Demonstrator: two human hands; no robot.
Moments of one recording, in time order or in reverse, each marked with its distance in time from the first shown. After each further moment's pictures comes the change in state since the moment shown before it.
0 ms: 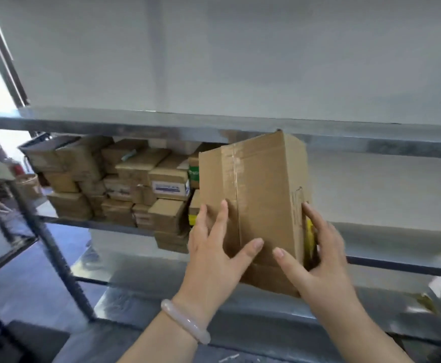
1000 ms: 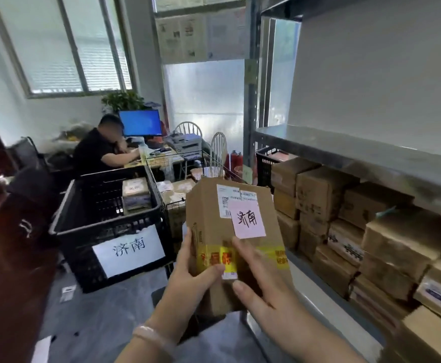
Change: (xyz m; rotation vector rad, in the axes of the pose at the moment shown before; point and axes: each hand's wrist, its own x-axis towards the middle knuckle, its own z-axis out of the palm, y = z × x) left_hand -0.042 -0.238 -0.312 -0.599 0.825 -0.480; right_hand 0.047 -0.169 0.423 0.316 -1.212 -0.597
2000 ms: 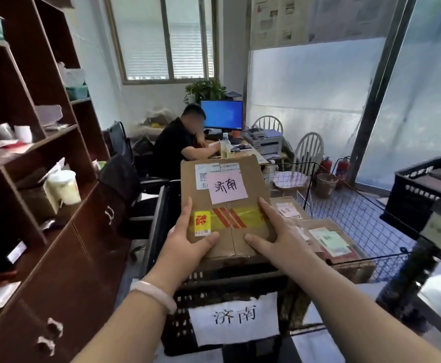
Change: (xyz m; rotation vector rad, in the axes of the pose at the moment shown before) left_hand 0.268 0.070 -0.356 0.525 0.367 0.064; right_hand 0.458 -0.014 0.212 0.101 -0.073 0.068
